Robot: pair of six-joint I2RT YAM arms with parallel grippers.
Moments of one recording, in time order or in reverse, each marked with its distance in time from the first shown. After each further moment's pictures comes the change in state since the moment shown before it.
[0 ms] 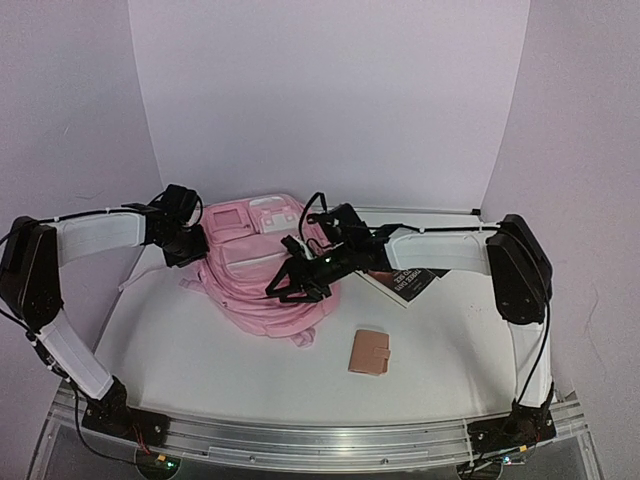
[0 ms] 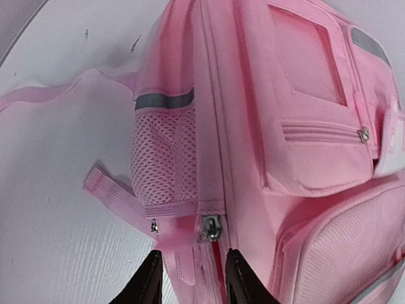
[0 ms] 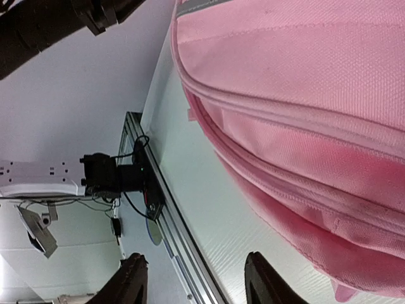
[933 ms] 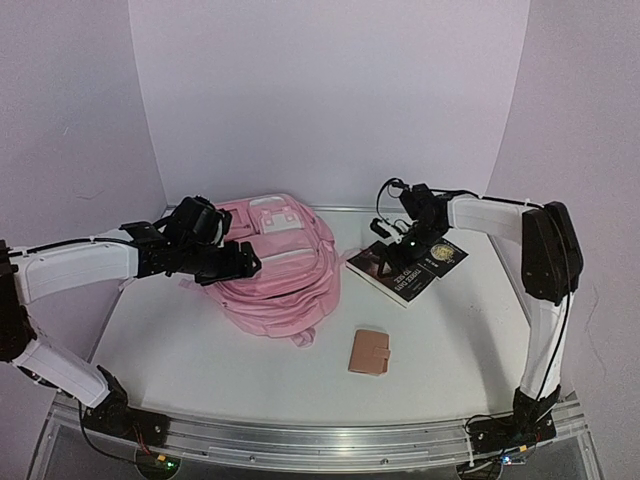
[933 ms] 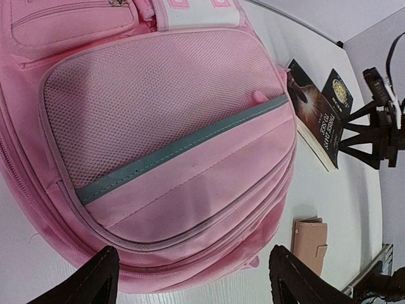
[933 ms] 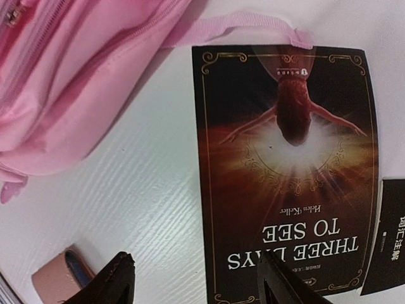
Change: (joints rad) left arm -0.338 -0.213 -0.125 0.083 0.113 0.028; right arm -0.409 -0.068 -0.004 -0.531 0.505 -0.962
